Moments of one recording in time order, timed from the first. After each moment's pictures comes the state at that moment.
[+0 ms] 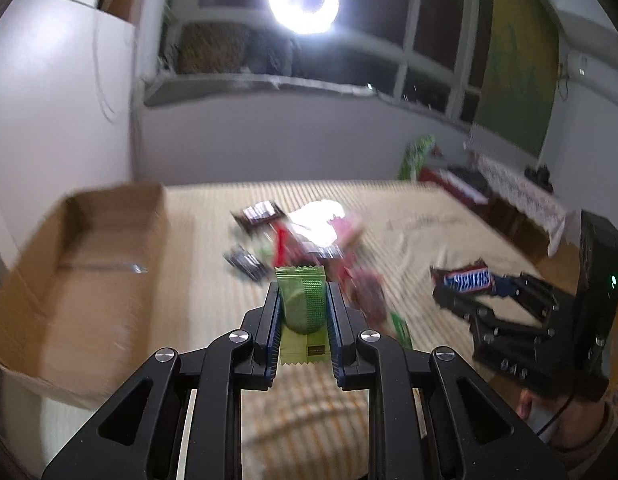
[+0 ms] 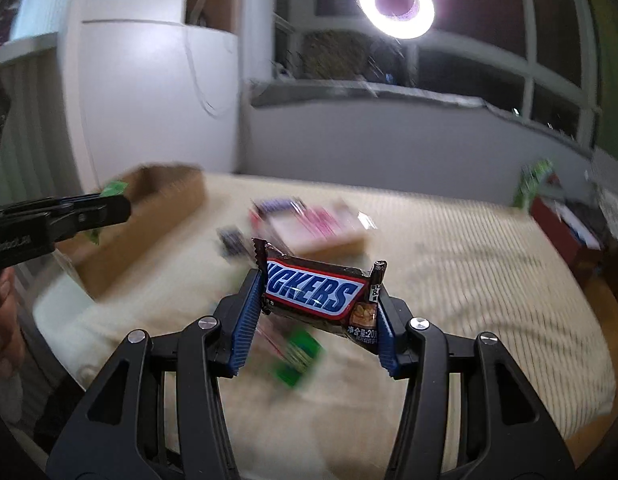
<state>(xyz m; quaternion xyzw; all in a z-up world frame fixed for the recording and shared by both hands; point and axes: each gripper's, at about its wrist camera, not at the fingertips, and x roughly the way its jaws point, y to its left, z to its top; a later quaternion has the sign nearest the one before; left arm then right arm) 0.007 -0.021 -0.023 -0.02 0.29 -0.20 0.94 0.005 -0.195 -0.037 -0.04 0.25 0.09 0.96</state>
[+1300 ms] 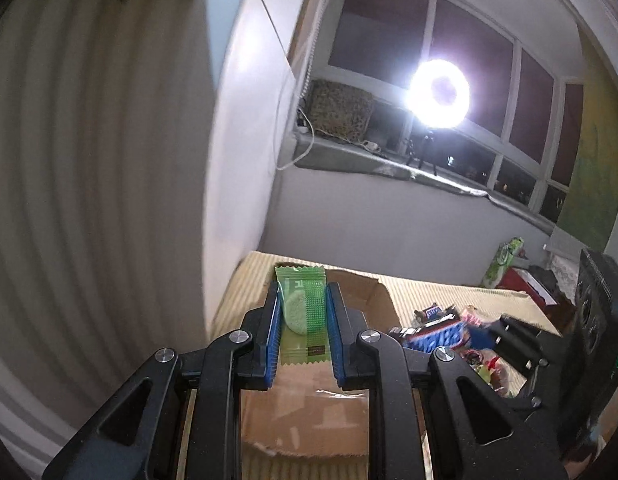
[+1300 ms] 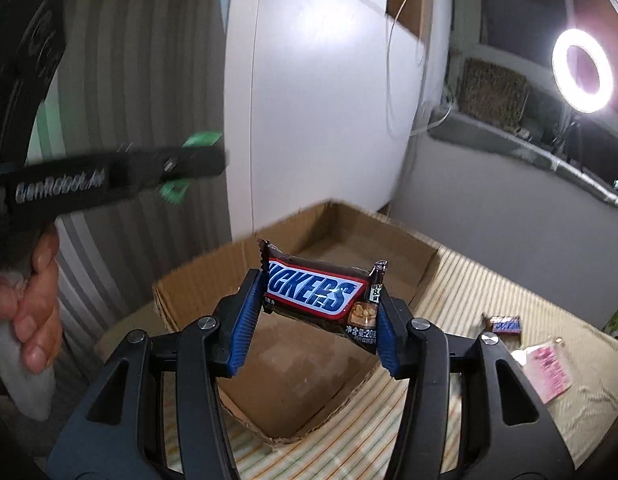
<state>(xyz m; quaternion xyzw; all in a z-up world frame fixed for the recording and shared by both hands) 0.020 0.166 0.016 -0.10 0.22 -0.05 0.97 0.063 0.034 -0.025 -0.13 0.25 0.30 0.91</state>
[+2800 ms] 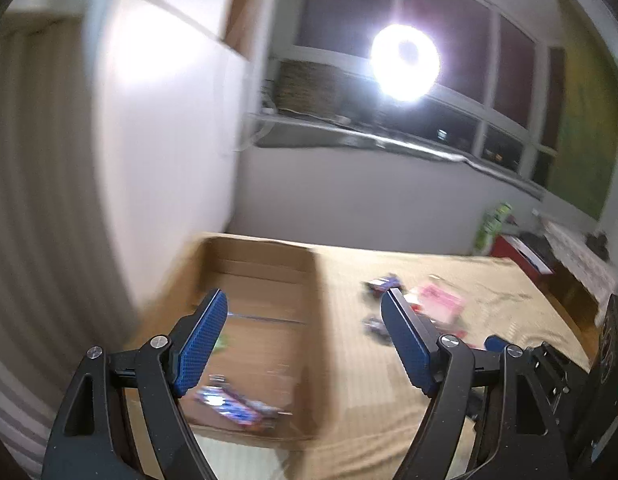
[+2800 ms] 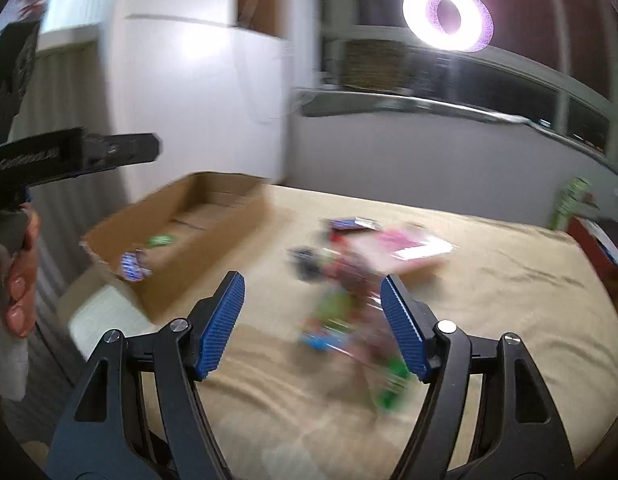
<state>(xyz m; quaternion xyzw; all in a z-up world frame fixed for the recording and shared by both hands) 0.013 0.066 0.021 -0.05 0.24 -0.07 0.97 -0.002 -0.159 -0.042 -0.03 0.25 0.13 0.96</state>
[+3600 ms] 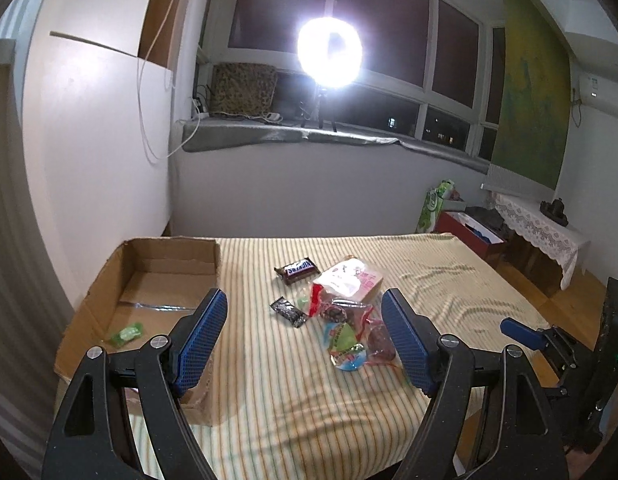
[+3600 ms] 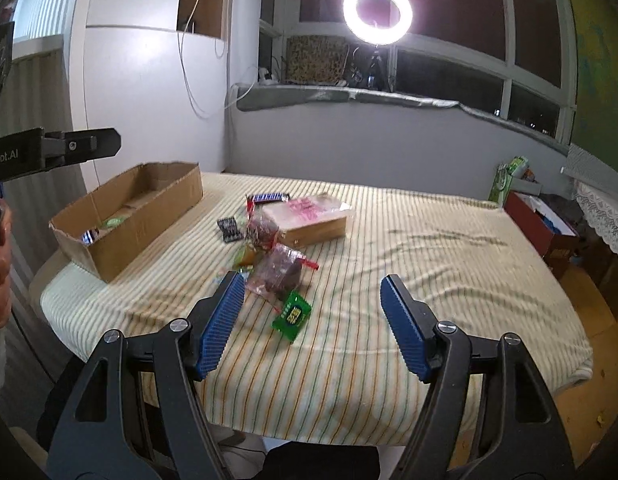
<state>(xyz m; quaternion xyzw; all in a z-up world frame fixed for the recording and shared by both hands) -0.017 -0.002 0.023 -0.02 0.24 -0.16 0.96 -0.049 -0.209 -0.045 -0.04 0.26 0.05 0.96</state>
